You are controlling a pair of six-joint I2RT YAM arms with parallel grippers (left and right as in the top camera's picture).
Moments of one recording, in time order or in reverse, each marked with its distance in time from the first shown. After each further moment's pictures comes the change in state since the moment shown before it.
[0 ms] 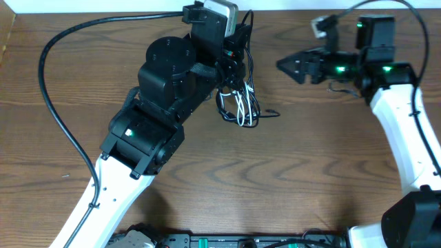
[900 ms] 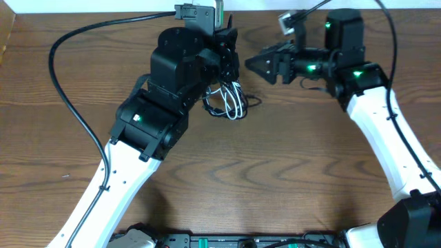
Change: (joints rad) left arm 0.043 0.059 0.000 -0.089 -0.078 -0.184; right arm 0.176 0.000 0.000 0.197 -0.019 0.129
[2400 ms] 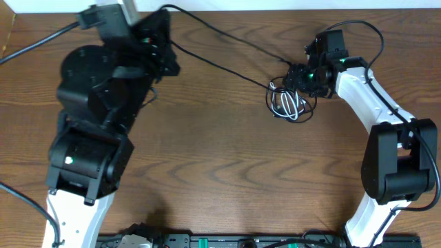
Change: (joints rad) left arm 0.246 -0.210 -0.010 0.016 -0.001 -0.032; right arm -0.130 0.340 0.012 -0.258 0.627 0.143
